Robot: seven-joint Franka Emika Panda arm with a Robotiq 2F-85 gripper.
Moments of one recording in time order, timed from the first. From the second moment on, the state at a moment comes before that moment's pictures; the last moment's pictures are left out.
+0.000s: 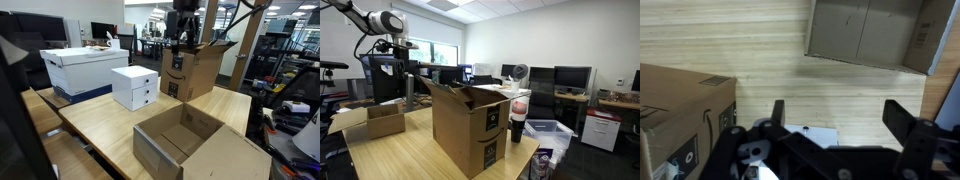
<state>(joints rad) 0.10 -0.05 0.29 -2.07 -0.05 1.95 0.54</state>
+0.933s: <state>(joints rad) 0.21 0.32 0.17 -1.72 -0.13 1.91 0.67</state>
